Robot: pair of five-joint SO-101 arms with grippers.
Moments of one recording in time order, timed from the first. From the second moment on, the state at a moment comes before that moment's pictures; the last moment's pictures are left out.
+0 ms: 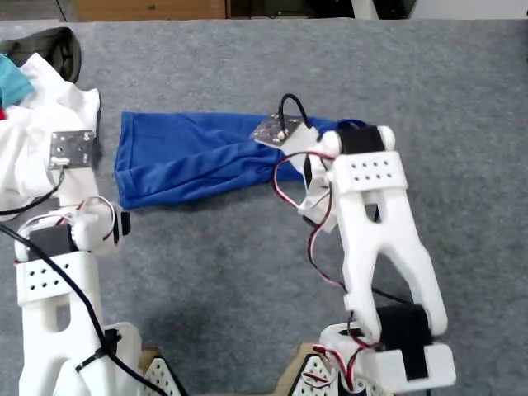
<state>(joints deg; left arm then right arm) -17.9 -49.1 52.2 65.0 -17.2 -10.9 -11.0 18.2 90.2 34.2</state>
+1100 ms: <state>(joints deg) -17.9 -49.1 44.6 75.3 -11.6 -0.2 17.2 8.1 63.8 24.5</state>
